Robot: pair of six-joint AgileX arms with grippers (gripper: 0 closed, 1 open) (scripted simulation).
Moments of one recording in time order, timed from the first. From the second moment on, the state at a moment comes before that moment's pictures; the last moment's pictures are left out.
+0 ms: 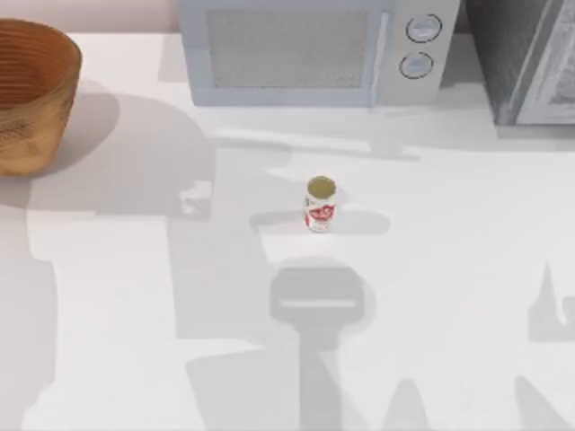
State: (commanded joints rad) left arm 0.24 1.62 1.21 0.14 0.27 0.10; right arm 0.00 0.00 0.00 0.00 0.00 0.00
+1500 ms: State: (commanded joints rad) left arm 0.22 1.73 1.24 0.23 0.25 0.09; right arm 0.00 0.00 0.00 0.00 0.00 0.00
